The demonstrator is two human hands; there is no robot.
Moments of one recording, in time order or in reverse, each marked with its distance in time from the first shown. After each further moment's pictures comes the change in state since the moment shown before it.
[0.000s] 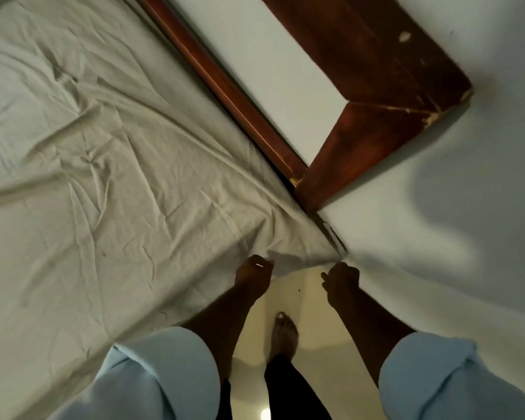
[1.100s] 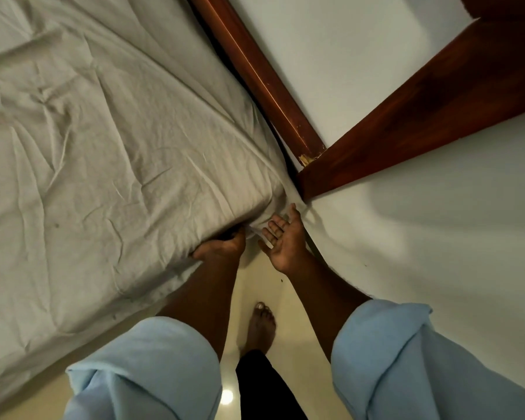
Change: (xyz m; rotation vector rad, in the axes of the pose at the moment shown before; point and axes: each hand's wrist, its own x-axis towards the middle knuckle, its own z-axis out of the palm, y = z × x) left_hand 0.094 -0.002 -0.016 -2.209 0.045 -0.507; right_hand -0.013 -0.011 0.111 0.366 -0.539 0.003
